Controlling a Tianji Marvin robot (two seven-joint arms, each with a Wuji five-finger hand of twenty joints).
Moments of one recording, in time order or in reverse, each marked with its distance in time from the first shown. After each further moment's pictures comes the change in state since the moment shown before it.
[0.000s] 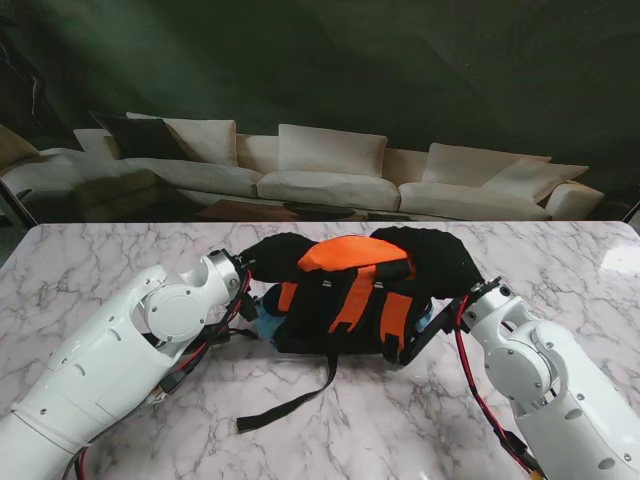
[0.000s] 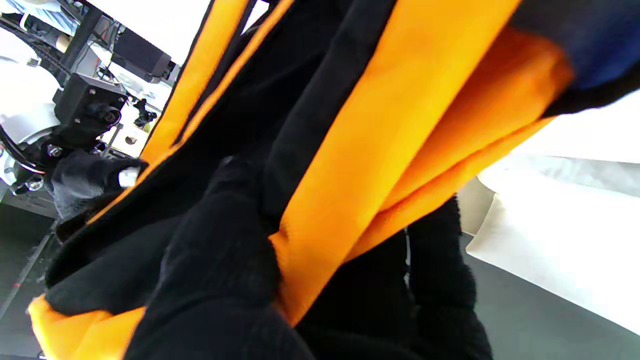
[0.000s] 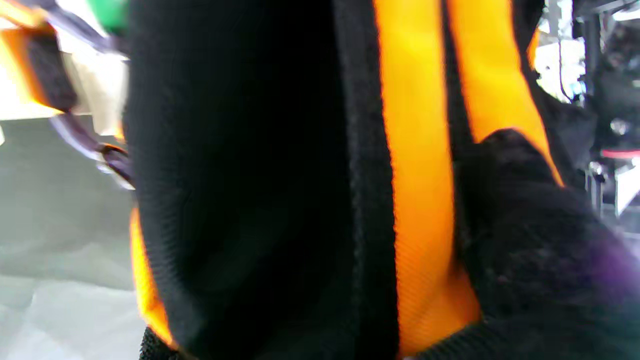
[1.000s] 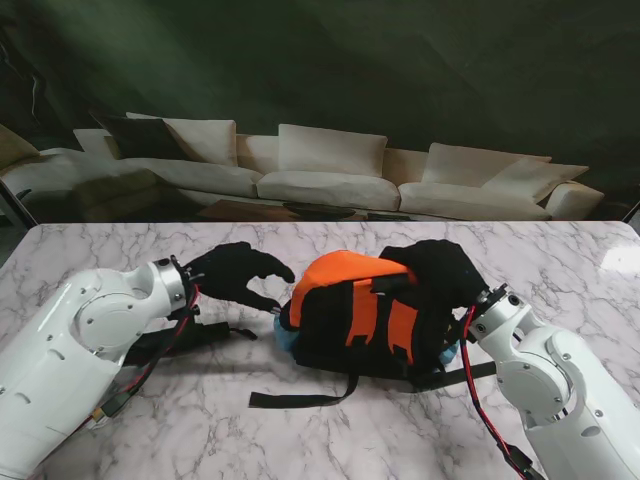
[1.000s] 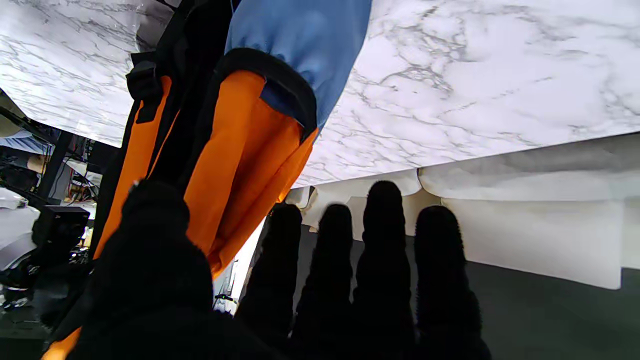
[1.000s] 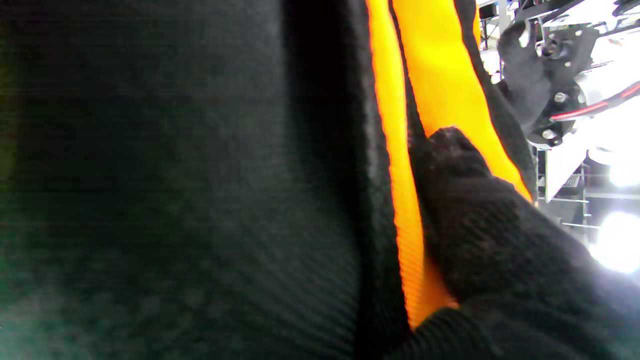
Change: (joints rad) left arm 0.166 0.062 -0.282 -0.115 0.250 -0.202 -0.186; right arm -0.079 -0.004 0.067 -0.096 0.006 -0.109 0.043; left_hand -0.336 0.095 -0.067 -0.016 -0.143 0.017 -0.432 -0.022 -0.361 0.008 -0.025 0.076 -0.365 0.058 0.060 0.354 -0.272 0.051 -0.018 0.263; right_hand 0.159 0.001 0.053 -0.152 0.261 -0.127 0.418 -0.238 0.414 -0.005 0.123 0.169 0.201 -0.053 0.523 0.117 0.202 -0.001 0.276 0.060
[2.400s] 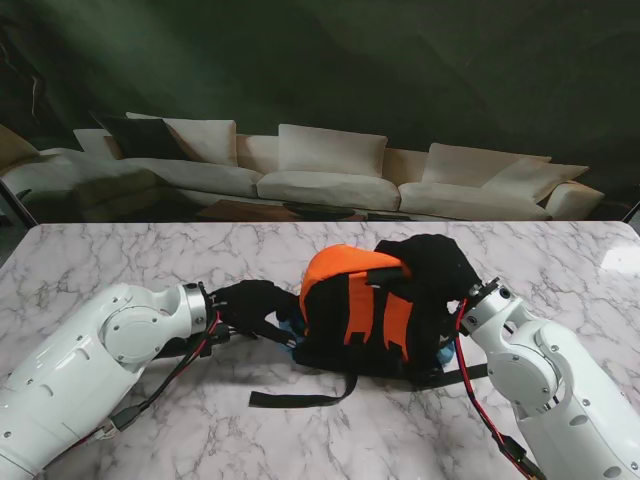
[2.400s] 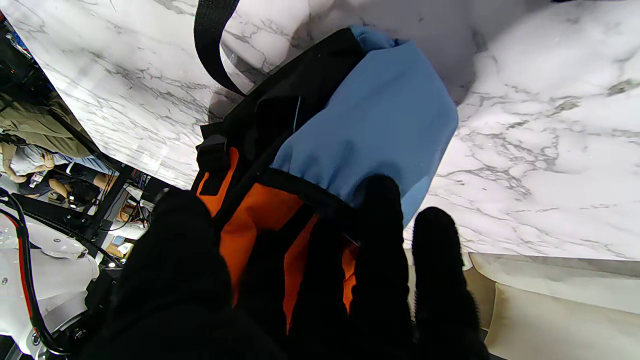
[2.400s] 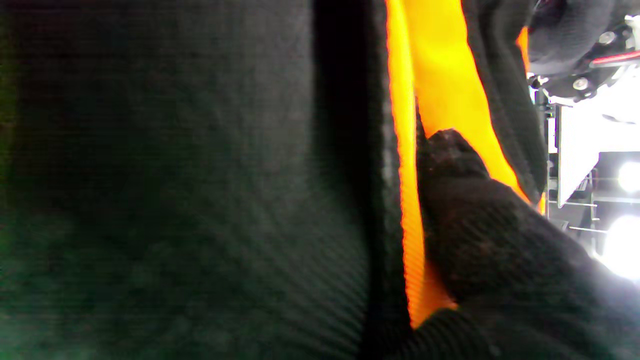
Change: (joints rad) left arm -0.077 0.032 0.206 0.128 -0.138 -0.031 -0.034; right arm 0.051 0.000 -0.045 0.039 -0.013 0.033 -0.017; left_hand 0.083 0.067 0.004 0.000 -0.100 -0.107 -0.207 -0.388 -0.059 -0.061 -0.099 -0.236 0.040 -0.016 -0.030 -0.029 -0.013 -0.014 0.072 0.059; right_hand 0.001 0.011 0.000 0.000 -0.011 0.000 0.000 0.000 -0.001 -0.001 0.000 0.001 0.014 -0.005 -0.072 -0.009 -0.026 0.000 -0.022 0.000
